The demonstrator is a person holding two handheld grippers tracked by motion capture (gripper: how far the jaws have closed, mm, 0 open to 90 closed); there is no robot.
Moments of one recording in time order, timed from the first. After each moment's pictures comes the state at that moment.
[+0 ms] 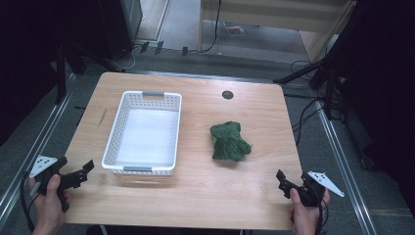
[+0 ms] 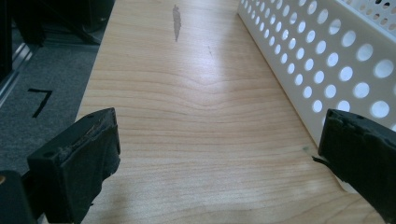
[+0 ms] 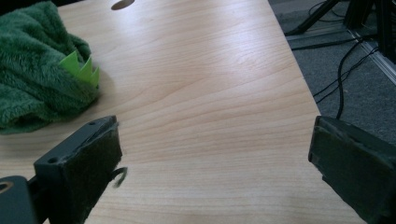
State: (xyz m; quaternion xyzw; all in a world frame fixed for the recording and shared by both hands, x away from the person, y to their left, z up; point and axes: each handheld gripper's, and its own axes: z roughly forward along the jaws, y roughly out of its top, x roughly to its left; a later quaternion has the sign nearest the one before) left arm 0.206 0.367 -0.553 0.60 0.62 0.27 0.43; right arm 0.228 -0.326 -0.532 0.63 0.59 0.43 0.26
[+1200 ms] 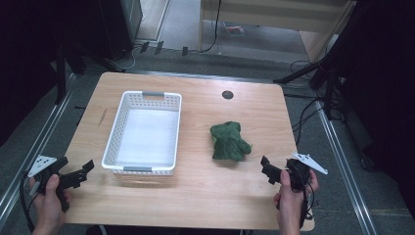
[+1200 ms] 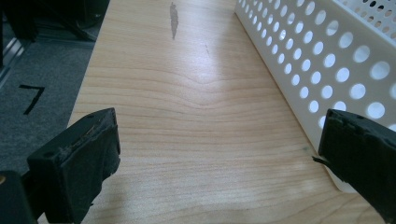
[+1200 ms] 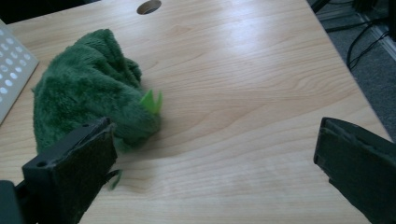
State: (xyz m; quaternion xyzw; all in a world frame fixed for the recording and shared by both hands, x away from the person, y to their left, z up) left arm 0.206 0.369 -0.553 0.59 0.62 0.26 0.44; right arm 0.254 -0.264 -0.481 0.66 0.60 0.39 0.24
